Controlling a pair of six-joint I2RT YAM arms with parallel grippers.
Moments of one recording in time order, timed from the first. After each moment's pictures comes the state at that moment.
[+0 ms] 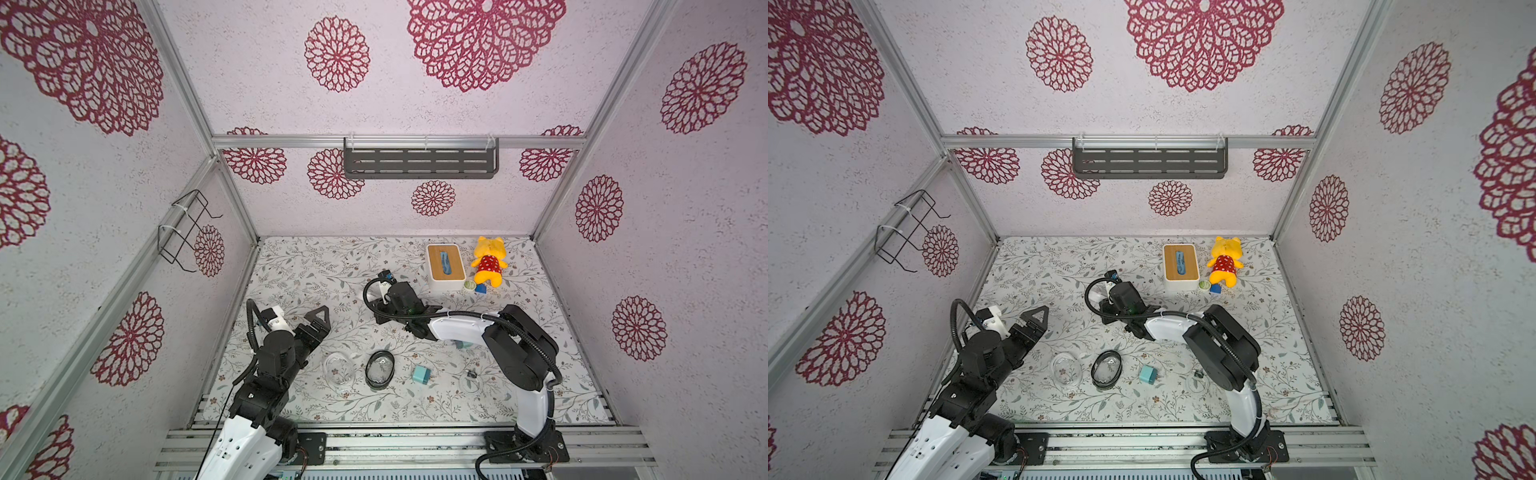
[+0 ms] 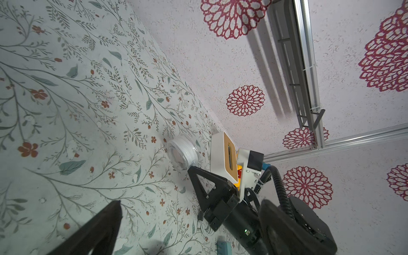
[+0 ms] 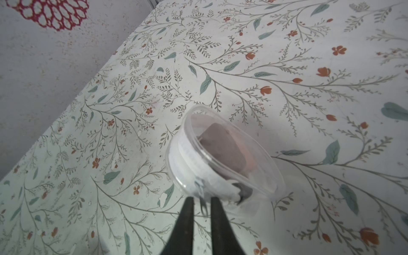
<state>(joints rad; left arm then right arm) -0.33 0.52 0.43 -0.23 -0.11 -1.04 0.84 1.96 1.20 0.22 -0.01 0.43</state>
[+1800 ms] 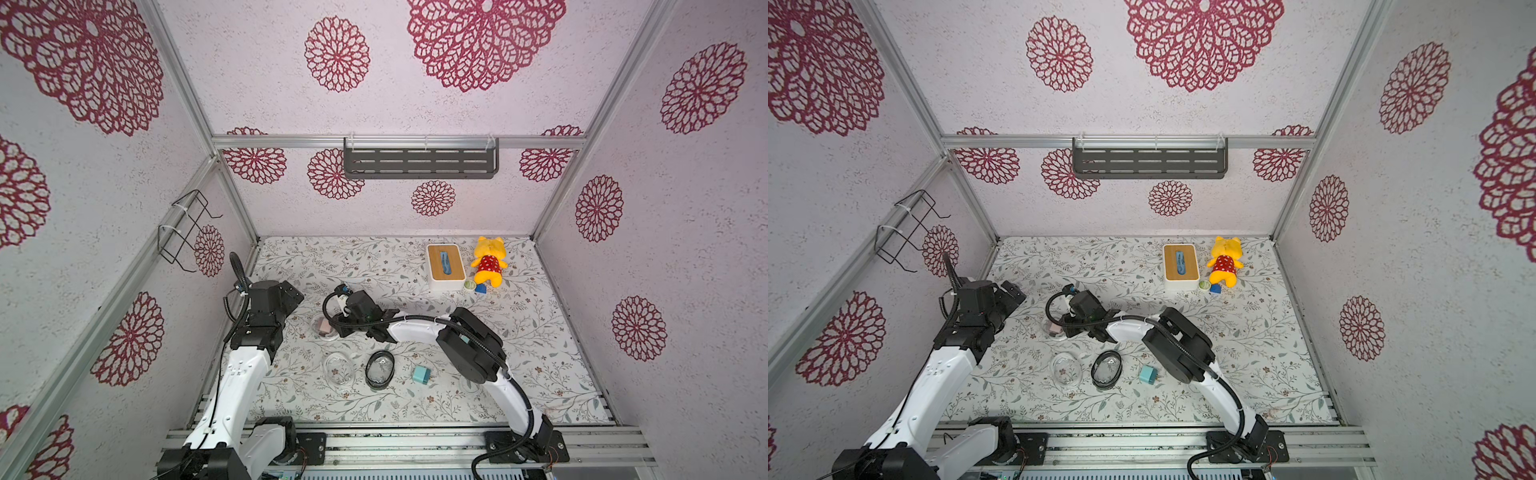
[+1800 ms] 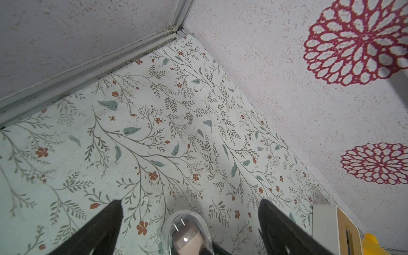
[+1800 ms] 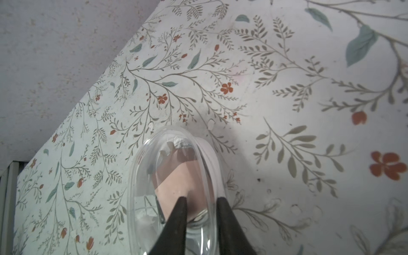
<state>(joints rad) 0.02 1.05 0.76 -0.32 -0.22 -0.74 0.99 2.32 1.64 0.08 -0.11 0.46</state>
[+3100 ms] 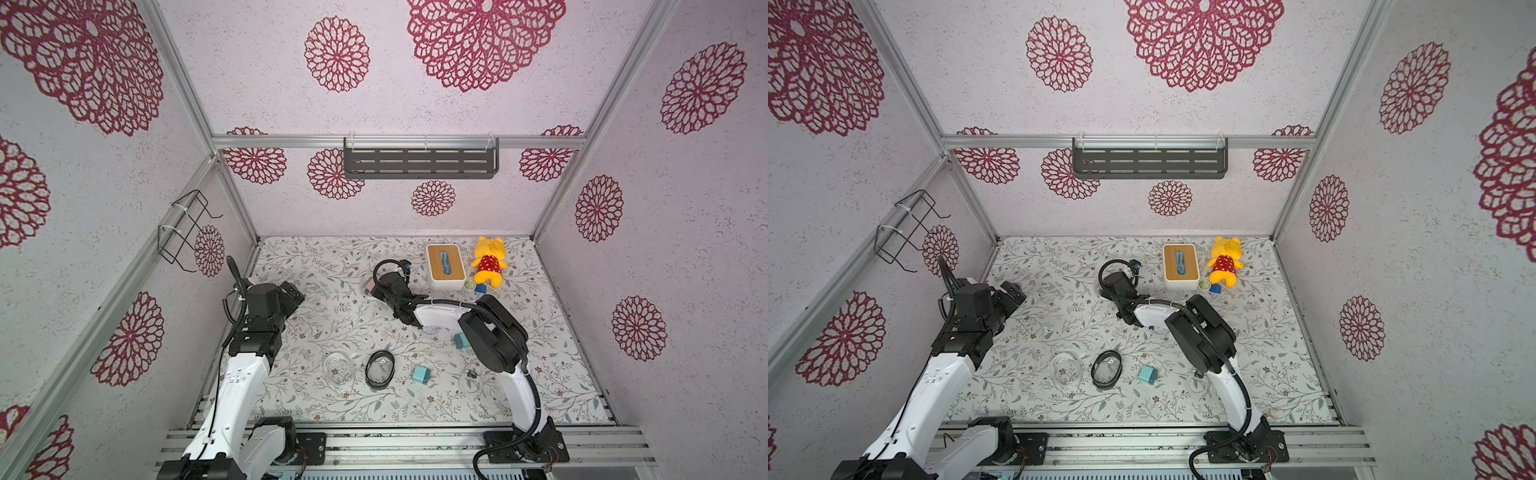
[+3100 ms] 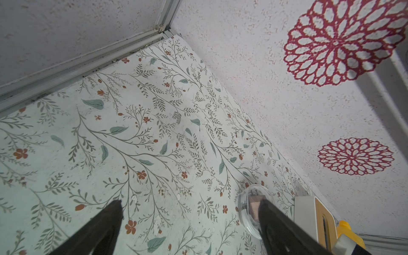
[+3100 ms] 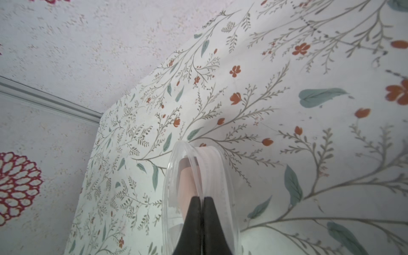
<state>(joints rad) 0.03 1.01 0.73 -0.27 -0.16 -0.76 0.80 2.20 1.48 0.22 0.34 1.00</state>
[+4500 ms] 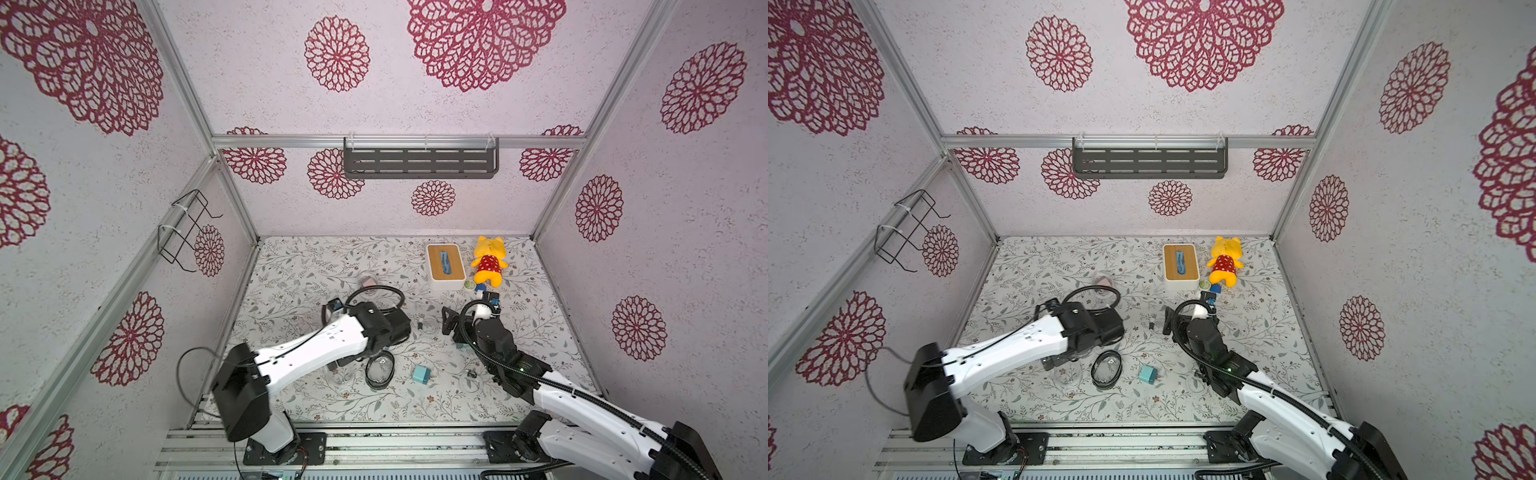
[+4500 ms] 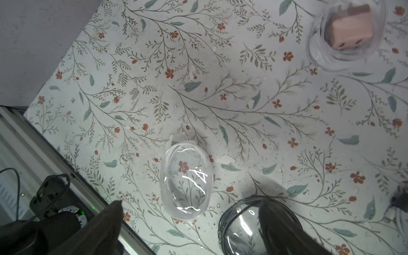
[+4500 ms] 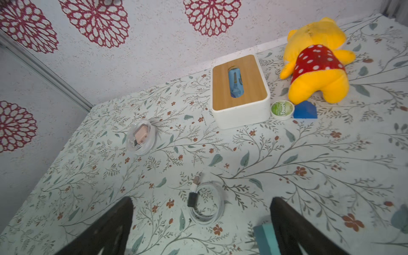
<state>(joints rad) -1.01 1.69 1.38 -1.49 -0.59 -1.63 0.71 0.92 0.48 0.04 0.44 0.59</state>
